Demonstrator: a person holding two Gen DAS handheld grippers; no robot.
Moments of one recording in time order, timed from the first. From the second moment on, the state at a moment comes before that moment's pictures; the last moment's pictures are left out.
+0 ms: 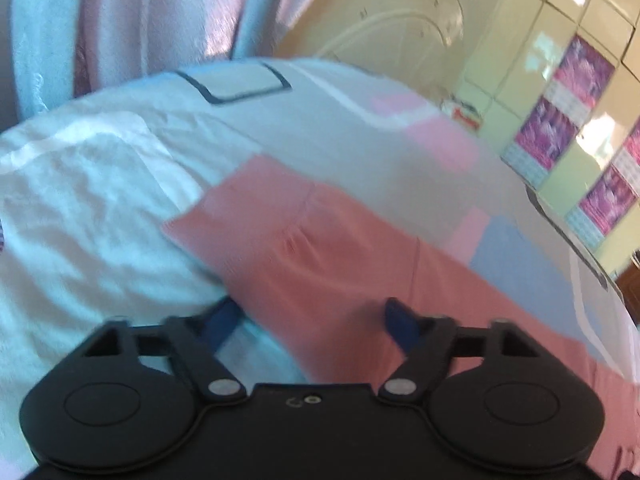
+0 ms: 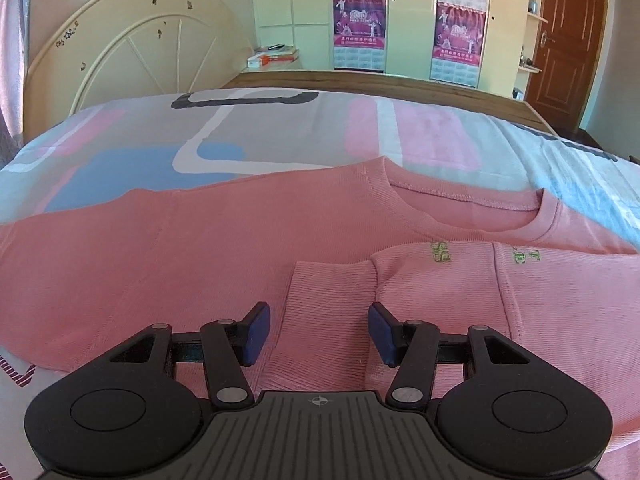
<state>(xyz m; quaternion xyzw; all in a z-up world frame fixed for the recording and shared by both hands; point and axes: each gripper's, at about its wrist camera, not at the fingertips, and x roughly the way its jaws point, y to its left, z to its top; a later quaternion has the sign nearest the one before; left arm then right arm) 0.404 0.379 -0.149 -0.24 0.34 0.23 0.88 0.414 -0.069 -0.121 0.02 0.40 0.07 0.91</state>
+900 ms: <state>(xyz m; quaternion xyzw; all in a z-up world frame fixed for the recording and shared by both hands) 0.429 0.015 -0.078 -0.04 0.30 -0.19 0.93 0.361 -0.178 -0.080 0.09 0.37 0.05 0.92</state>
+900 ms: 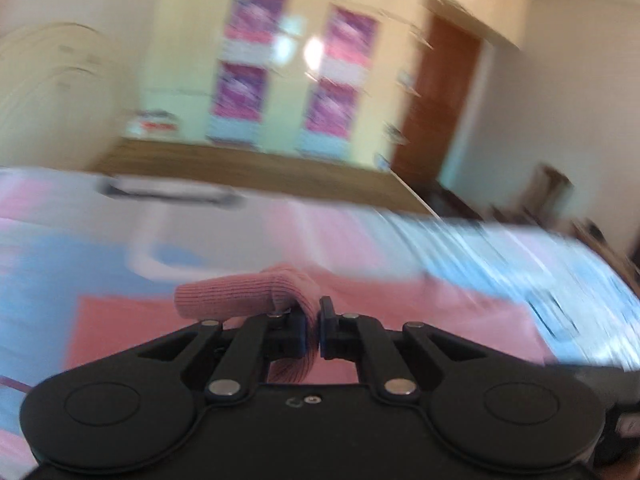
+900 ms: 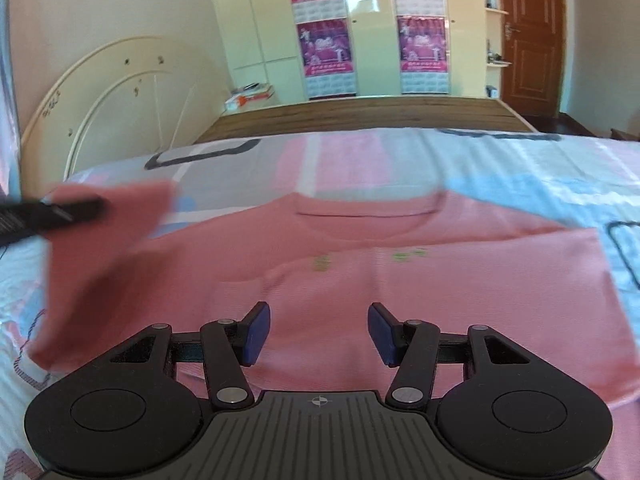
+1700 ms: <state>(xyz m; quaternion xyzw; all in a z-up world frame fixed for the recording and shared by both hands) 0.381 0.105 -0.144 0.03 0.40 0.00 0.92 0.352 -0.097 -0.102 -0.07 0.36 0.16 0.92</state>
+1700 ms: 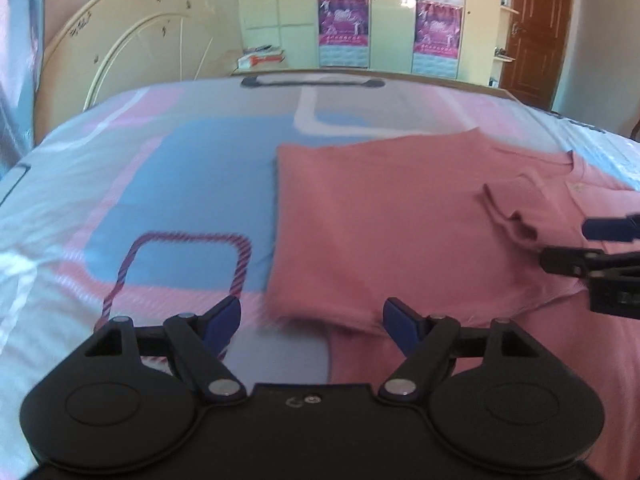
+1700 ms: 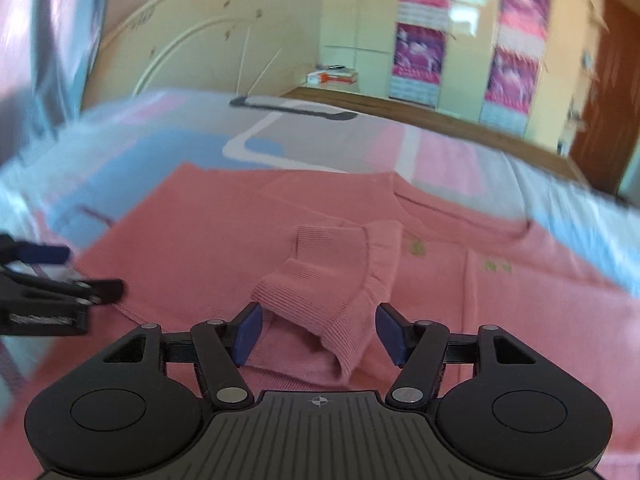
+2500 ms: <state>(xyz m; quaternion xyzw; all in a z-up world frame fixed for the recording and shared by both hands) 0.382 0.077 -0.163 0.09 0.35 -0.01 0.93 0.344 -0.273 -0.104 0.11 0.39 -0.02 0.91</state>
